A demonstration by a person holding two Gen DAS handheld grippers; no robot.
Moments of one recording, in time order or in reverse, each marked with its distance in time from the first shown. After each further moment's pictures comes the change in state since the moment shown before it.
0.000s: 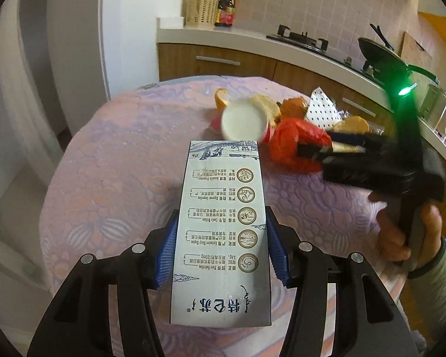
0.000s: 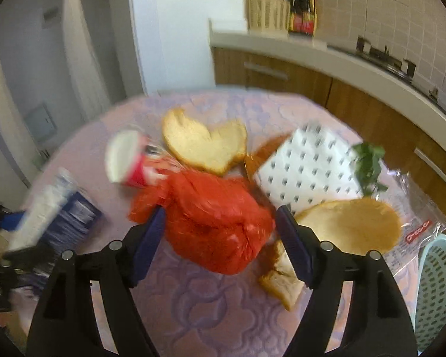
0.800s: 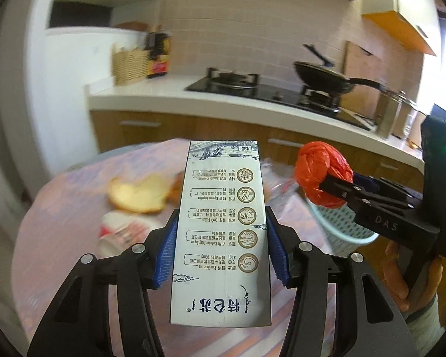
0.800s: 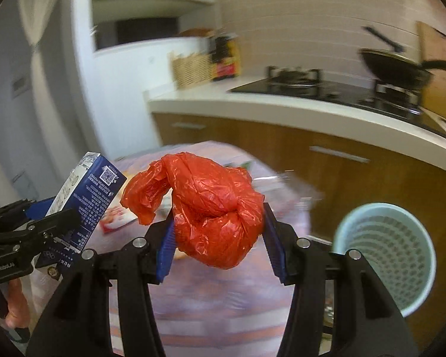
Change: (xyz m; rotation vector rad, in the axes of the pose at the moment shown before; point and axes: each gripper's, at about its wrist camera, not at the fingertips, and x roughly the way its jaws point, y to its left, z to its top) left arm -0.028 -0.149 0.062 0.158 -0.181 -0.183; right arm -0.180 -0.125 -0.063 0.281 -0.320 -0.150
